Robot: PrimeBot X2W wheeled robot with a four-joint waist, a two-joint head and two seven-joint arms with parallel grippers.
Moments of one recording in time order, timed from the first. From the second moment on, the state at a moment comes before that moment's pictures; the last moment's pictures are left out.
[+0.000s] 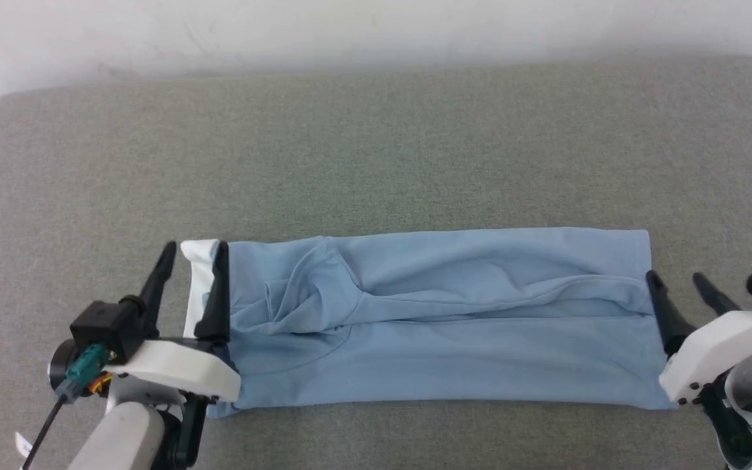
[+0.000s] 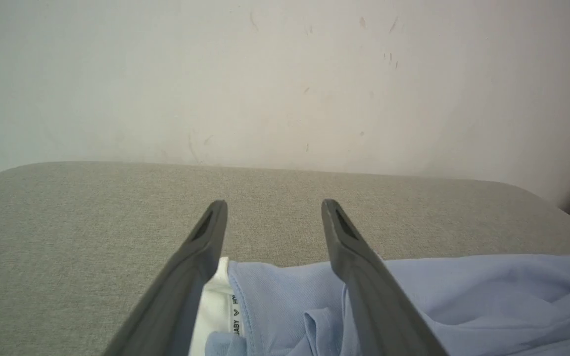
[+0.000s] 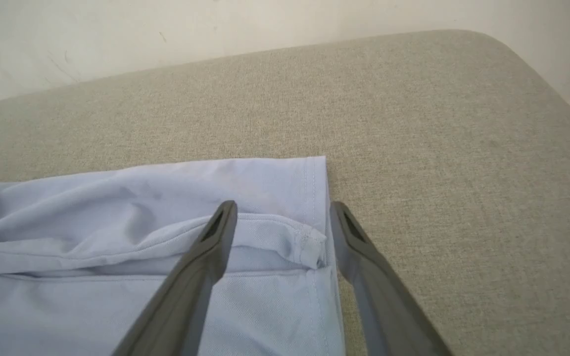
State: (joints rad) left arm -0.18 0.40 -0.36 0.08 -0.57 0.19 -0.25; right arm -0.09 -0.10 -0.17 0.02 0.25 0.13 0.36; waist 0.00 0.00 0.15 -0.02
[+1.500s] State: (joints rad) left arm -0.15 0.10 0.05 0.13 -0.16 -0.06 -0.26; right arm -0.39 -0.04 -0.44 0.51 -0.02 0.13 0.59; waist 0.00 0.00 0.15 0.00
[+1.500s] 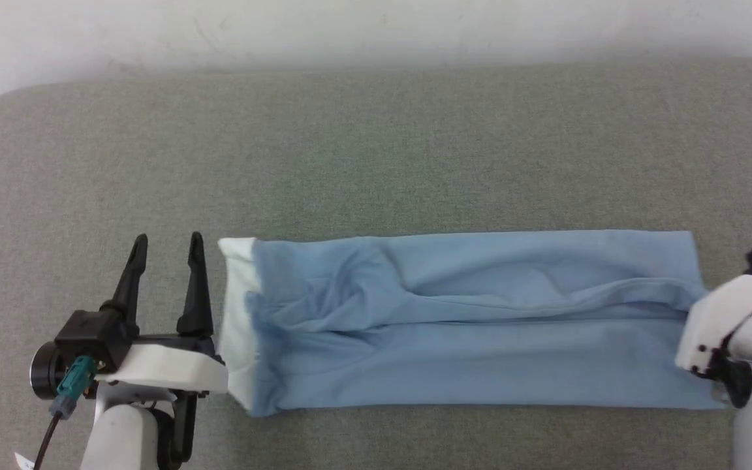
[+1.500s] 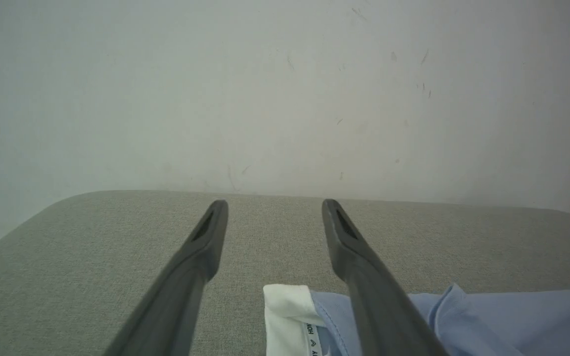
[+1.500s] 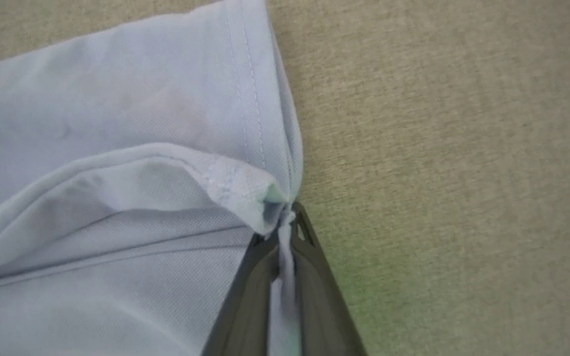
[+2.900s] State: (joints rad) left arm -0.15 0.07 0.06 0.15 -0.11 -0.10 -0.26; right arm -0.09 -0.16 0.06 -0.37 0.05 0.13 0.81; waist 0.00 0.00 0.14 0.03
